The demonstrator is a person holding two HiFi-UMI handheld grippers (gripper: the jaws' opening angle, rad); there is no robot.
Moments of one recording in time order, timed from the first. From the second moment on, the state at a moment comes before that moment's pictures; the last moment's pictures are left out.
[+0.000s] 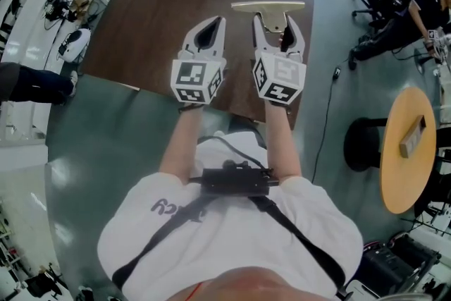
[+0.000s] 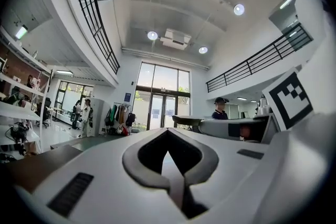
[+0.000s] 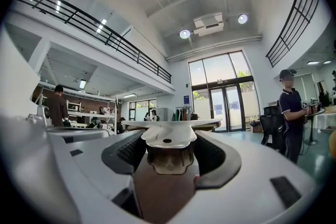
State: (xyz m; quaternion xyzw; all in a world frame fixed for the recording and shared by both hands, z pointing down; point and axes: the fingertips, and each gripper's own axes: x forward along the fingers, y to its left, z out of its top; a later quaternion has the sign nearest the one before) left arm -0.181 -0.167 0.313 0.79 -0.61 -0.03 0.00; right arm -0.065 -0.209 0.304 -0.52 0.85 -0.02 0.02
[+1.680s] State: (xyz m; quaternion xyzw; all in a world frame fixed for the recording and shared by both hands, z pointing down) left arm -0.012 -0.385 0.596 0.84 -0.49 0.12 0.21; right arm 0.129 -0.449 0.673 -0.65 0.68 -0.26 -0.20
